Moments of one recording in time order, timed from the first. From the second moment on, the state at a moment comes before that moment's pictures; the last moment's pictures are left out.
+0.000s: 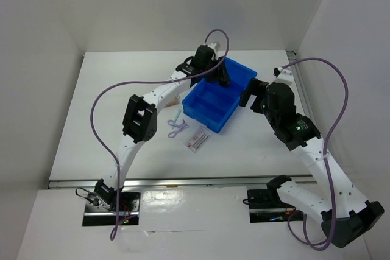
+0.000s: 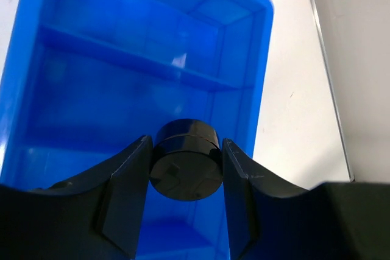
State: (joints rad) left arm -0.61 2.43 2.29 -0.42 0.19 -0.59; right arm 0.43 0.91 1.02 -0.52 0.34 0.50
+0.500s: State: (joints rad) left arm -0.63 2.52 2.35 -0.32 0.19 -0.61; right arm 0.43 0.90 1.02 -0.55 0.34 0.52
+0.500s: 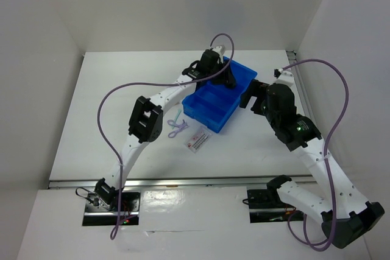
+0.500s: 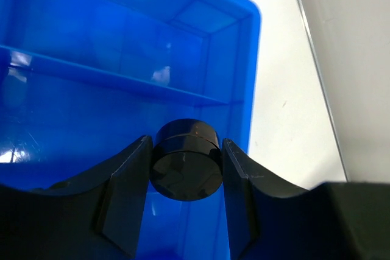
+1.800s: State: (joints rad) left arm -0.49 1.76 1.38 -0.65 -0.23 -0.46; right arm 0.43 0.94 1.01 -0.58 0.29 0.54
